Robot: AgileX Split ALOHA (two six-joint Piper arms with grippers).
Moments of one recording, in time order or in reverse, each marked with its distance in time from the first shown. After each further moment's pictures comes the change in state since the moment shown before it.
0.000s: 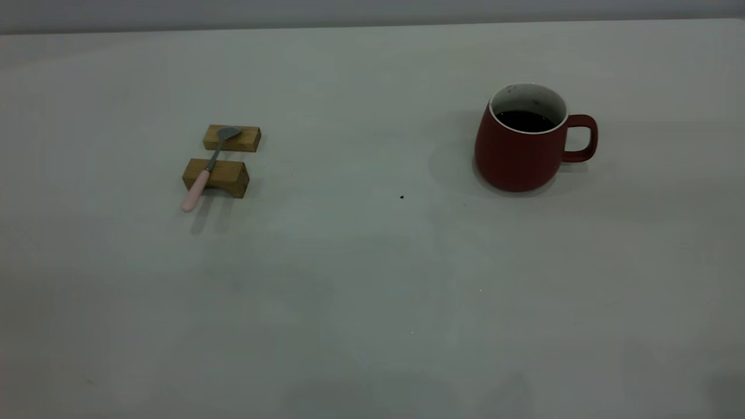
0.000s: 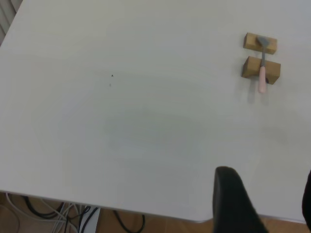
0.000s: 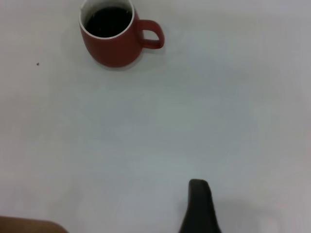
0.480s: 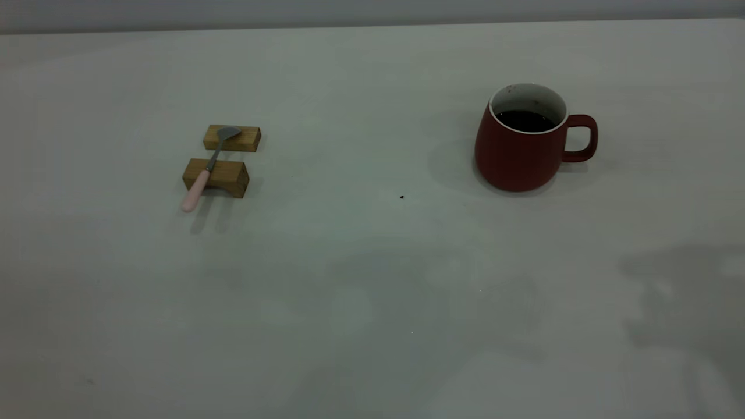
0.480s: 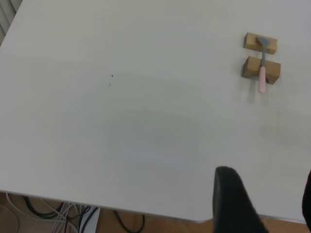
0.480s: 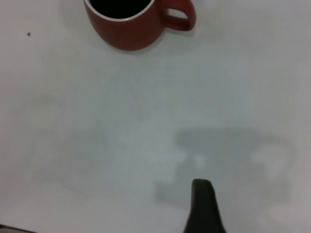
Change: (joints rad) left arm 0.000 0.000 0.000 0.000 0.000 0.000; right arm 0.000 0.626 -0.111 0.131 -0.316 -0.217
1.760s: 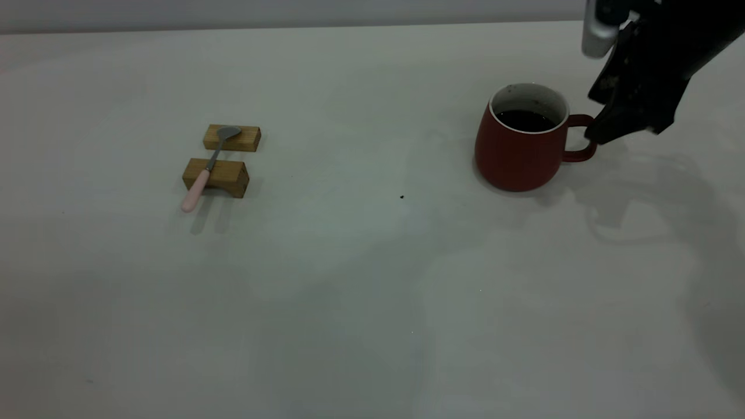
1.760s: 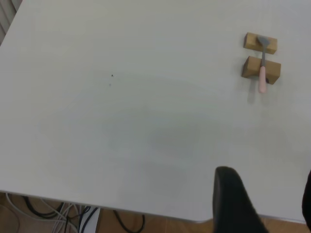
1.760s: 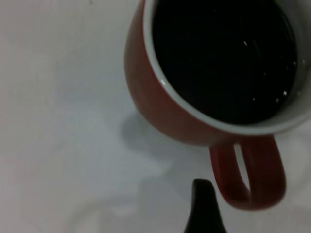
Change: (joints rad) left arm 0.000 0.000 0.000 0.000 0.000 -0.001; right arm -0.064 0.972 -0.618 0.669 -0.049 -1.801
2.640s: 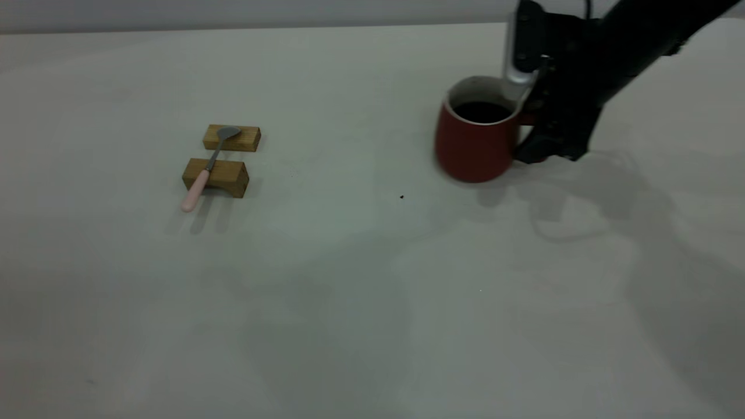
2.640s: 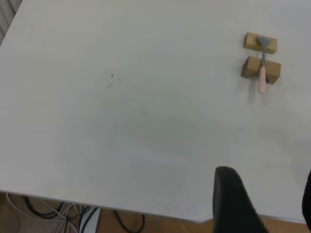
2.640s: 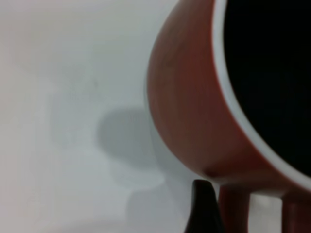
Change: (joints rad) left arm 0.000 0.000 0.000 0.000 0.000 0.000; right arm 0.159 0.134 -0.111 0.122 -0.072 -0.085
